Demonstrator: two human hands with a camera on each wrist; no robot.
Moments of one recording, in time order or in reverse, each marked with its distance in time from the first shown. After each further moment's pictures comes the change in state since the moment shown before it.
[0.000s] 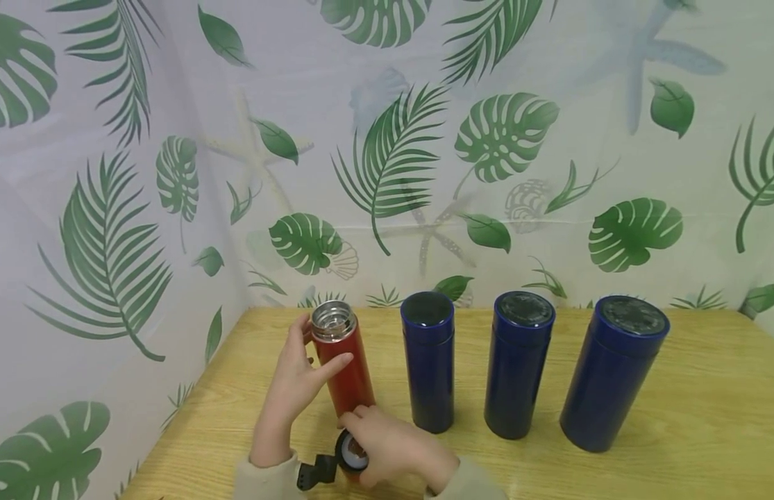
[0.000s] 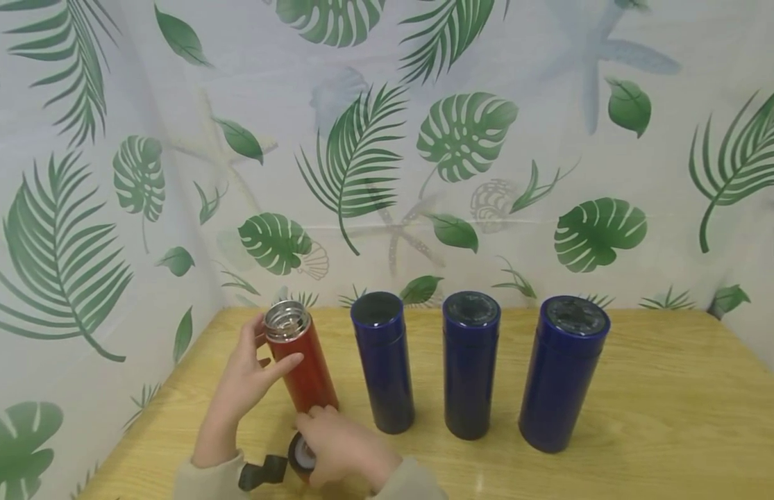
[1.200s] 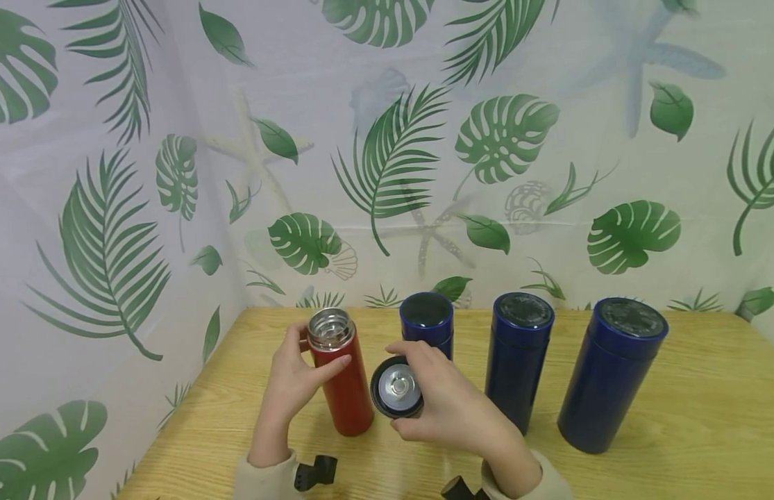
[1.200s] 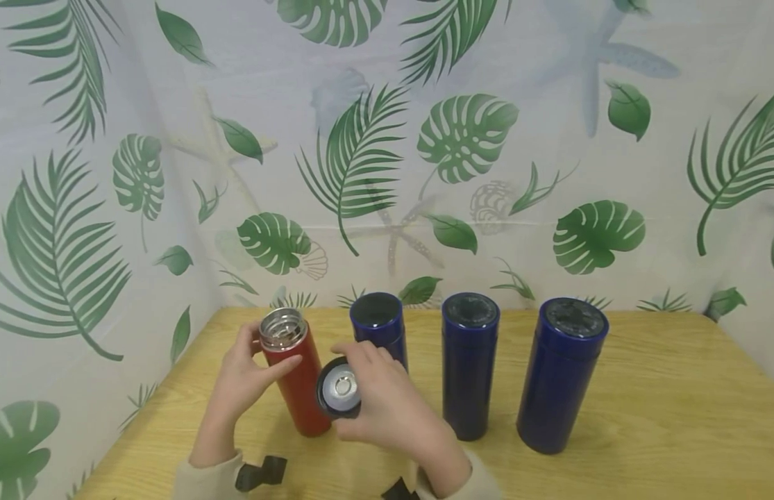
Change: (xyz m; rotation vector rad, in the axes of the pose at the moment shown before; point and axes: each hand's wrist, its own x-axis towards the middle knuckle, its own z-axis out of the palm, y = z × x) left_hand 0.000 0.004 0.000 0.025 0.052 -0.067; right_hand -0.070 -0.012 -0.075 0.156 0.503 0.057
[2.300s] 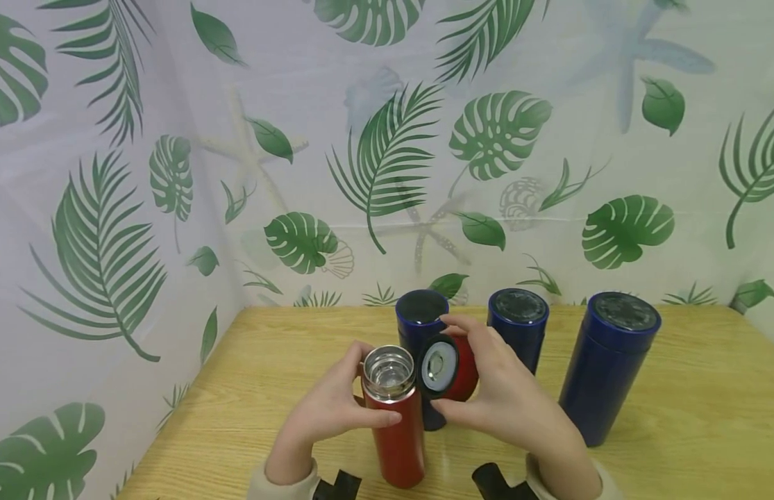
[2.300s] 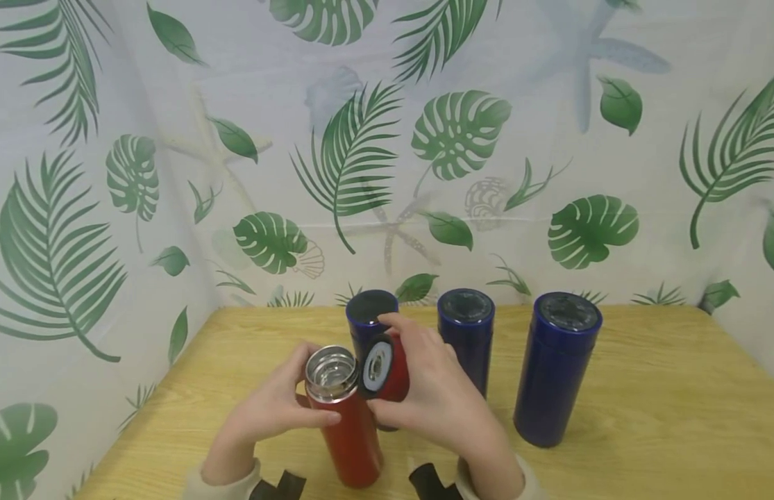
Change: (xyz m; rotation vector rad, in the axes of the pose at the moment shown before) left_hand -0.025 0.040 0.021 -0.275 -0.595 0.170; right_hand -0.030 0.001 -0.042 0.000 0.230 0.017
